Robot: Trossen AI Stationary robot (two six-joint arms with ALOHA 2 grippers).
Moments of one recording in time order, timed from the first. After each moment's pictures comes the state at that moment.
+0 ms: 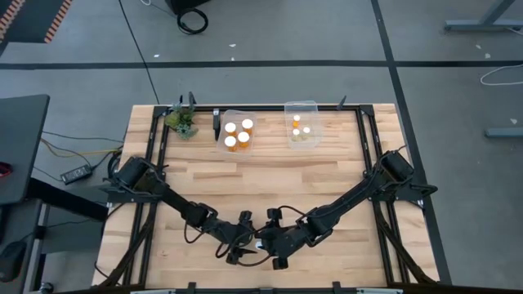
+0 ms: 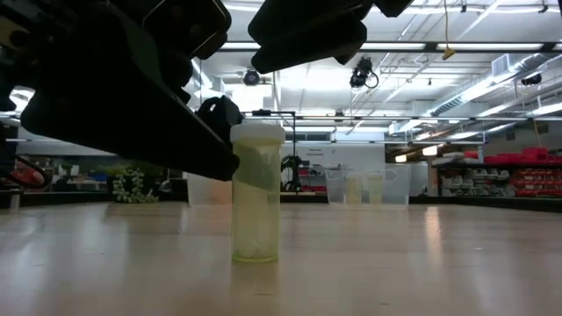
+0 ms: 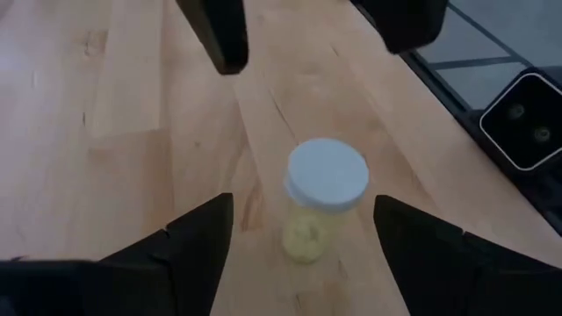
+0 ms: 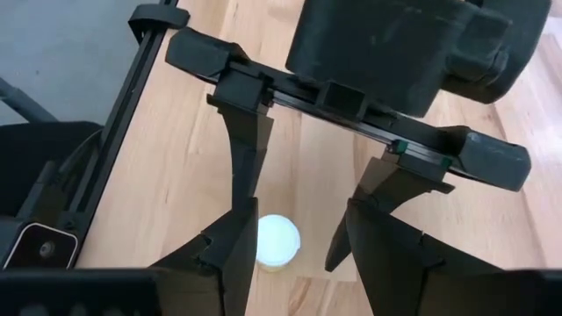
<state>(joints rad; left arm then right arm) -0.53 1.93 0.82 0.61 -0.20 -0.19 0.54 1.95 1.37 -0.19 0.35 0.31</state>
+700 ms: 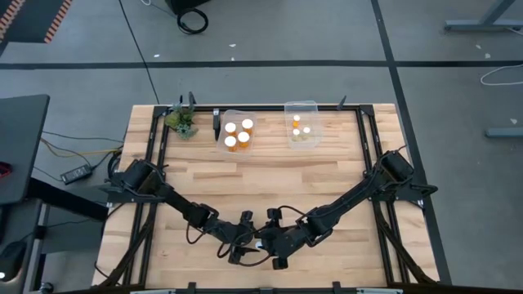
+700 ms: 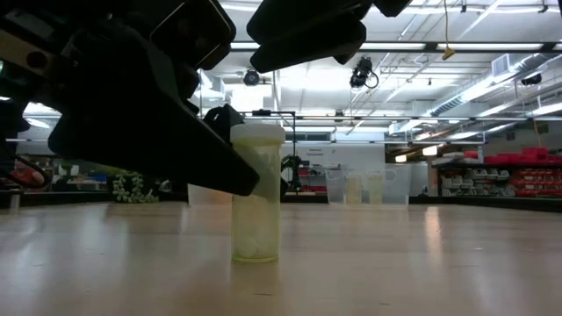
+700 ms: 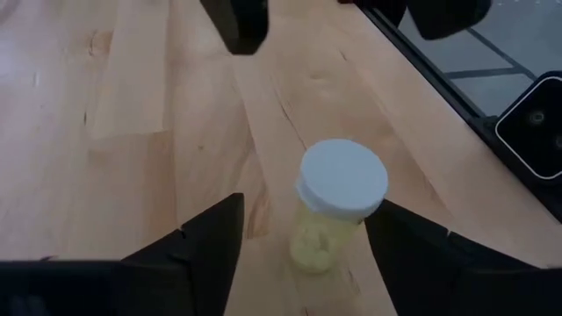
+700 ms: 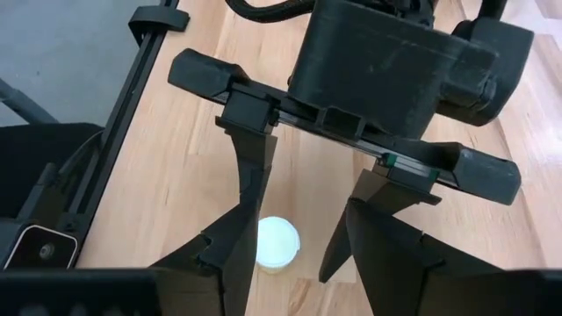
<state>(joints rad) -0.52 1.98 0.82 0.68 -0.21 -0.20 0.54 1.95 1.37 -0.19 0.35 0.31</state>
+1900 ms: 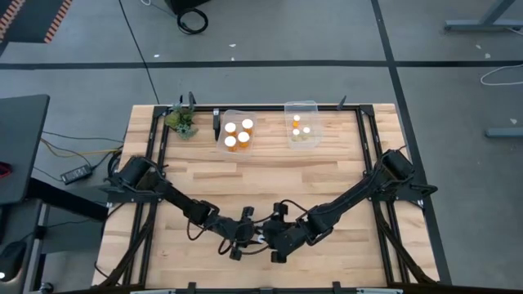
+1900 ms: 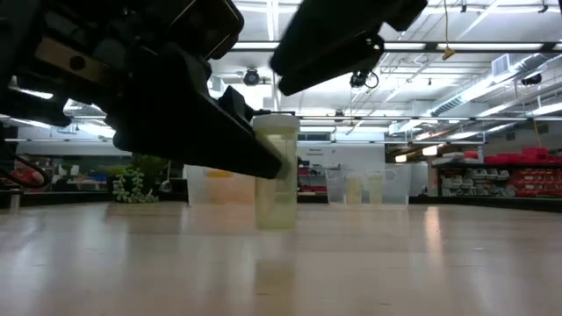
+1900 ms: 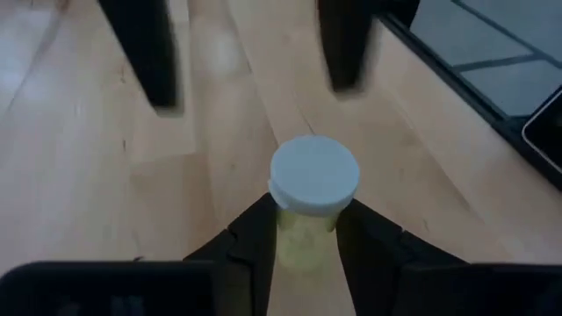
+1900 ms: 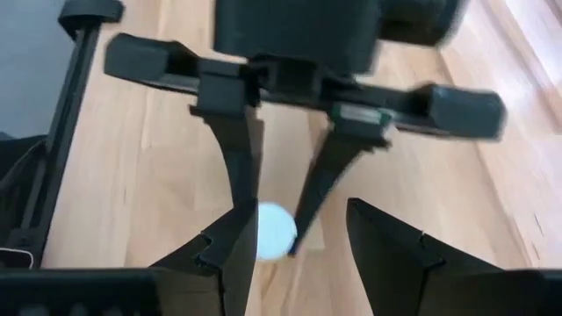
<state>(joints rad) -0.49 1.95 0.82 0.65 -0.22 -0.12 0.53 1.94 1.37 -0.30 0.42 0.47</state>
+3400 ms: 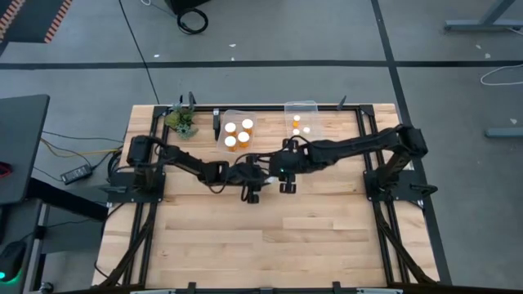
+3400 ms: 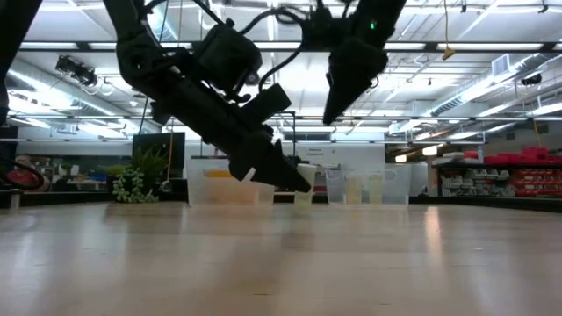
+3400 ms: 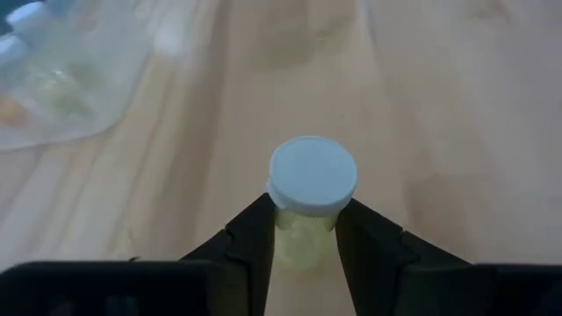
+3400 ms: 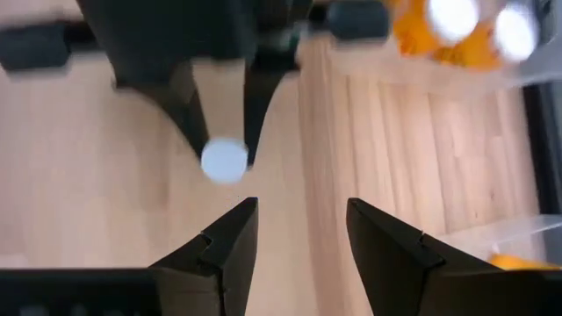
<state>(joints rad) -0.01 1.91 0.82 0.55 -0.18 0.15 0.06 1.69 1.34 -0.76 0.31 0.04</state>
